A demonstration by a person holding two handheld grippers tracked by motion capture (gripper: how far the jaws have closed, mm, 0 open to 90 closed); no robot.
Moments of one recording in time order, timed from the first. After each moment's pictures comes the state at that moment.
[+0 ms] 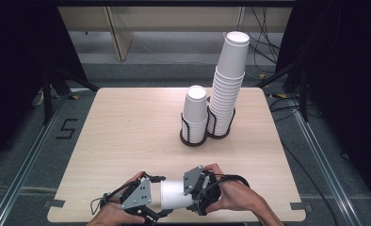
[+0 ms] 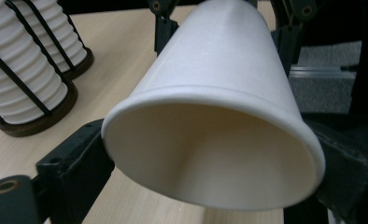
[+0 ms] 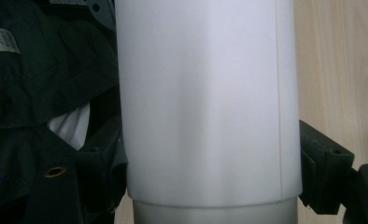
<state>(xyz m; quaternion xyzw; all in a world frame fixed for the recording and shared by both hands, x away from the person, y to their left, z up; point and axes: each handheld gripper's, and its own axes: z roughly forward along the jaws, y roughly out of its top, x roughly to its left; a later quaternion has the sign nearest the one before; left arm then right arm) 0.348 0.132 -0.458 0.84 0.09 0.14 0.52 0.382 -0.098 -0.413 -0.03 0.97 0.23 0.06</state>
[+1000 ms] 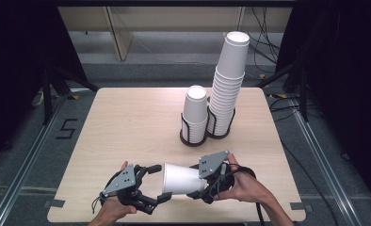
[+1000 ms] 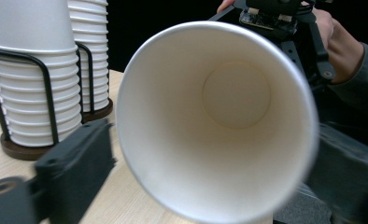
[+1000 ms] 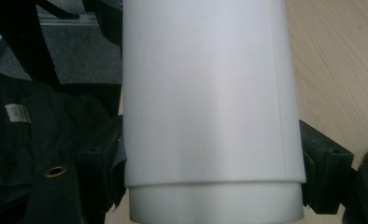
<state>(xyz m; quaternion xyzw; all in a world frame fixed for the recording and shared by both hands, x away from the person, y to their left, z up) 0.363 0.145 -0.458 0.72 0.20 0.07 0.66 0.399 -0.130 -0.400 0.01 0.92 0.39 0.04</state>
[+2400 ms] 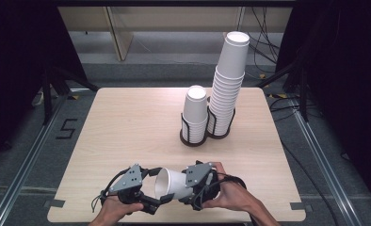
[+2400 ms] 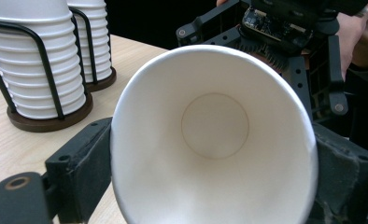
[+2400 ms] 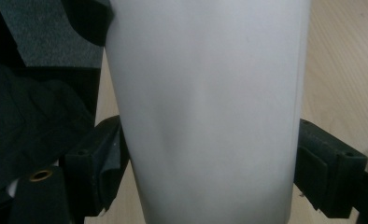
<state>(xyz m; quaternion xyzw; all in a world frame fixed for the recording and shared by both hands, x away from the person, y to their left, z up) 0.359 0.138 -0.445 0.77 0.21 0.08 0.60 0.387 -0.101 -0.425 0.02 0.93 0.35 0.09</state>
